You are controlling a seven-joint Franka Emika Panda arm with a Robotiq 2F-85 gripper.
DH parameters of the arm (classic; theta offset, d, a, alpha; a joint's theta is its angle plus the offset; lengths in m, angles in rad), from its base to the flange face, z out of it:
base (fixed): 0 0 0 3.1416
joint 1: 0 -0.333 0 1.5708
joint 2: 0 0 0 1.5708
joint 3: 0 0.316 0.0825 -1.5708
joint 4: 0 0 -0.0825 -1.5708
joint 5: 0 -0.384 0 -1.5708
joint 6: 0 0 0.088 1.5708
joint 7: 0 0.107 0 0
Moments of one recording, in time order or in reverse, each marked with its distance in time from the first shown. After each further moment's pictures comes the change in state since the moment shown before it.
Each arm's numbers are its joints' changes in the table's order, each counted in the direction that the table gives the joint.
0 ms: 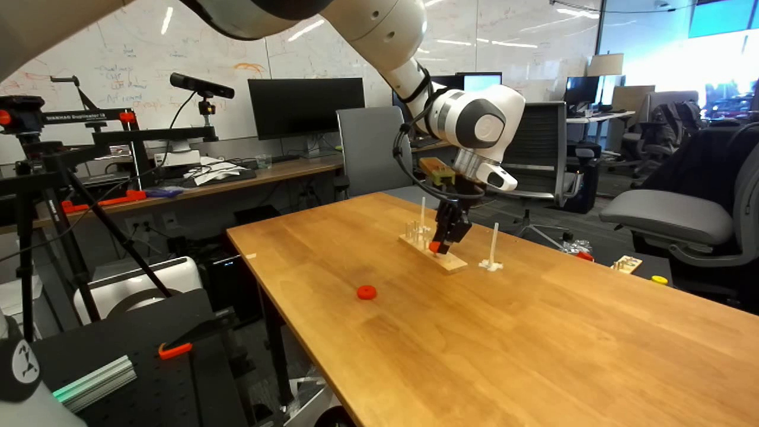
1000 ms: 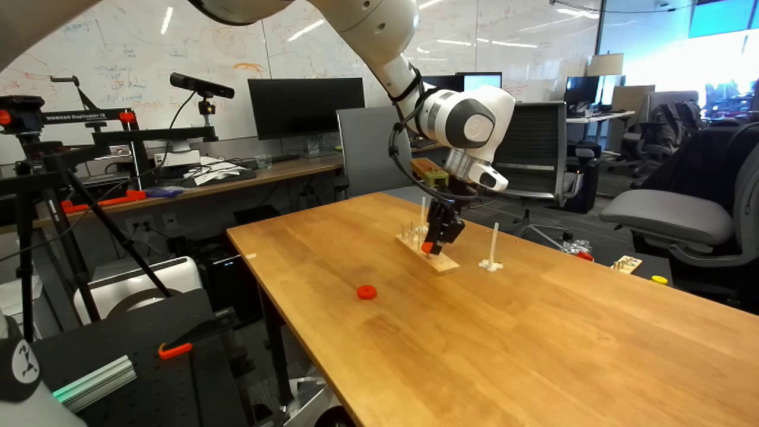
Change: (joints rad) arm -0.017 -0.054 0.001 0.099 0.000 0.047 -0.065
